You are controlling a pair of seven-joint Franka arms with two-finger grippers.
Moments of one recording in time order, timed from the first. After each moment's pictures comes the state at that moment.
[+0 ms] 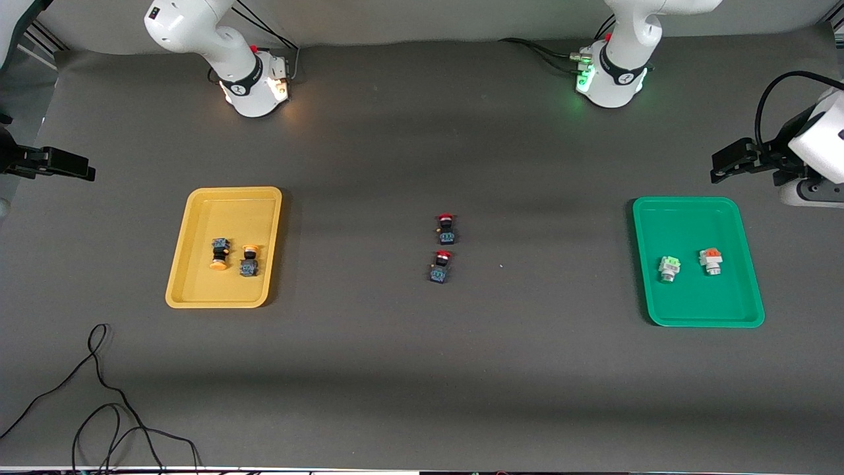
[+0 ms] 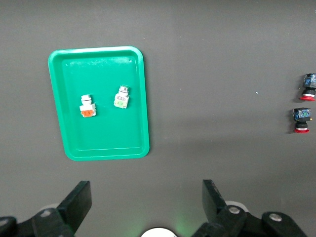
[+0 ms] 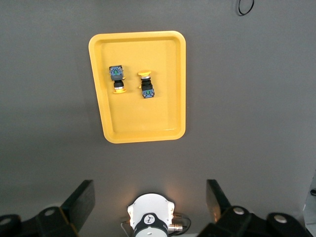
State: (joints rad) left arm -0.15 0.02 0.10 -1.53 -0.01 1.47 0.01; right arm 1.02 0.40 -1.39 -1.33 0.27 1.19 -0.24
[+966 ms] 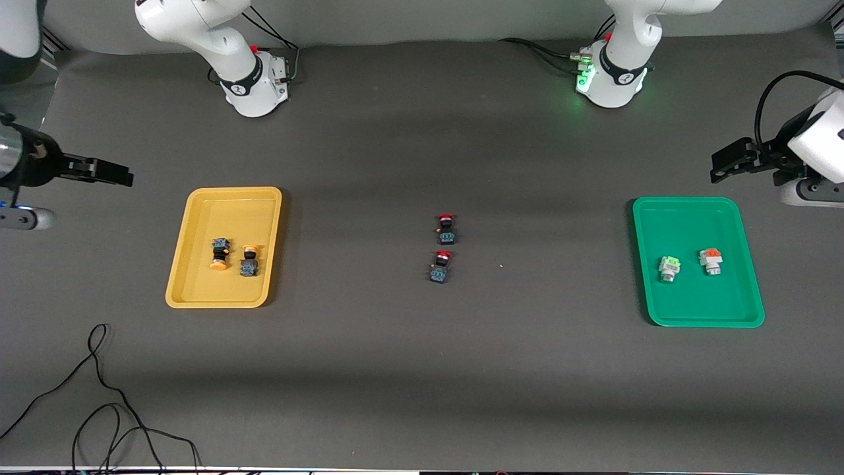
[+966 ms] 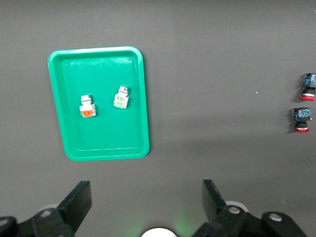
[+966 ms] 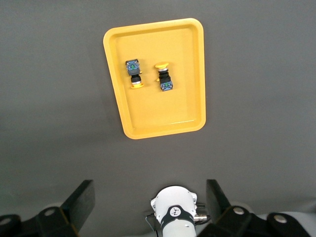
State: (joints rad) left arm -0.16 0.02 0.10 -1.53 -0.01 1.47 0.01; right arm 0.38 0.19 -0.37 -1.31 0.02 1.19 0.17
